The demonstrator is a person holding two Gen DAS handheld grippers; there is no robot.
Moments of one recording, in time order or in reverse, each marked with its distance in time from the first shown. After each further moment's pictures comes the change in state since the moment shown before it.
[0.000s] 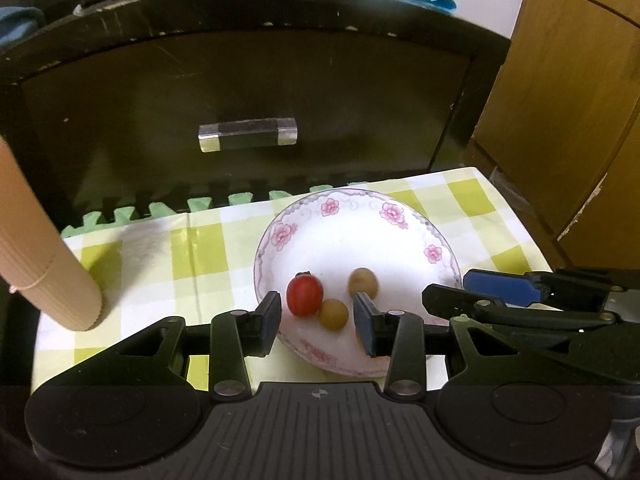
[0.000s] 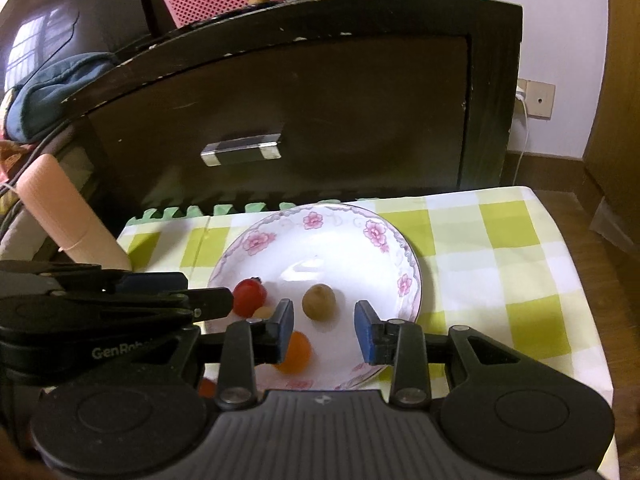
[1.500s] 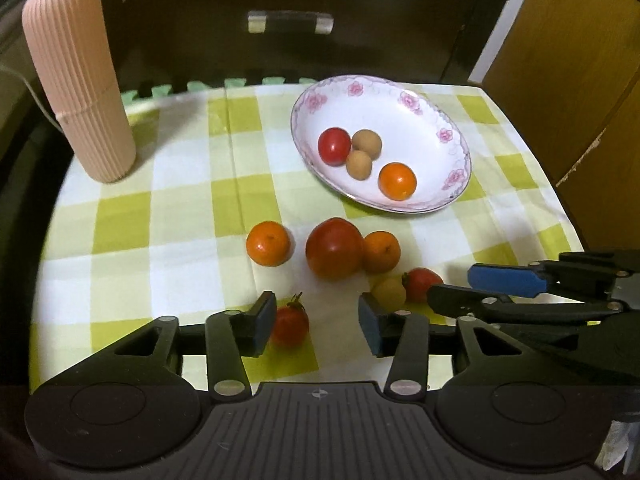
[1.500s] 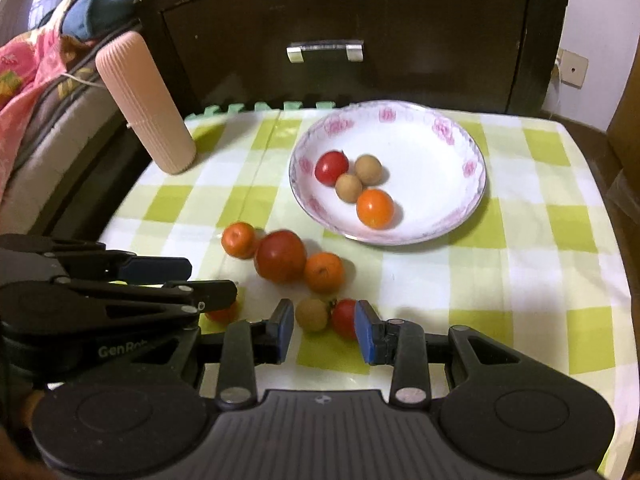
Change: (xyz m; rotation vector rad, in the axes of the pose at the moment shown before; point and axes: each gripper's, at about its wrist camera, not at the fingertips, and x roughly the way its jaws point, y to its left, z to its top) left arm -0.022 0.026 -0.083 -0.071 0.165 -0.016; right arm -0.030 0.054 -0.068 -0.093 0.186 0.037
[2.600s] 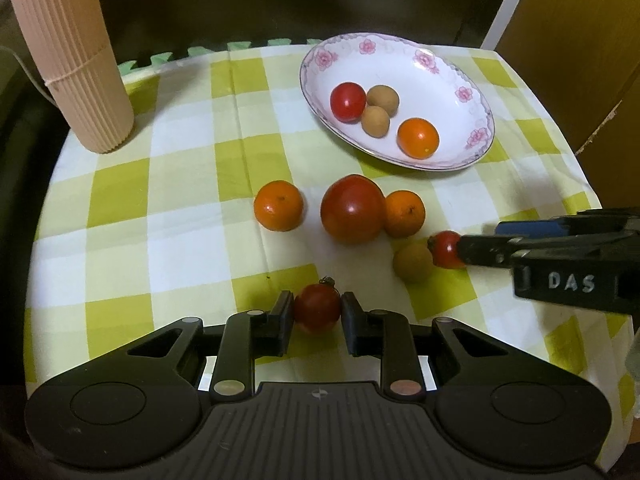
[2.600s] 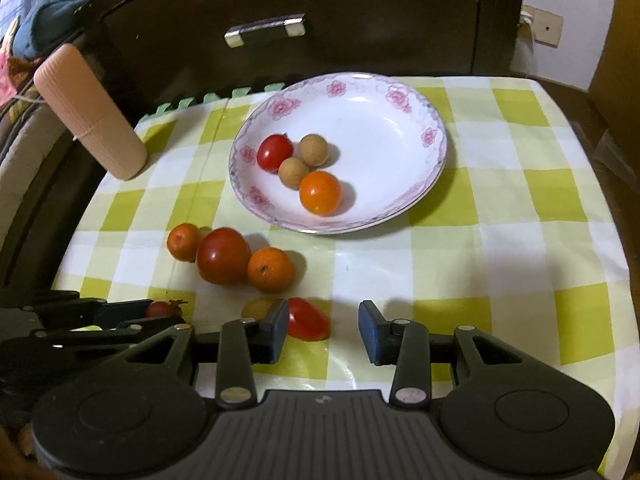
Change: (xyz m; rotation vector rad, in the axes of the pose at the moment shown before) left arm 0.019 0.000 -0.011 0.026 0.076 0.042; right arm 0.022 -0.034 0.006 0.093 0.056 -0.022
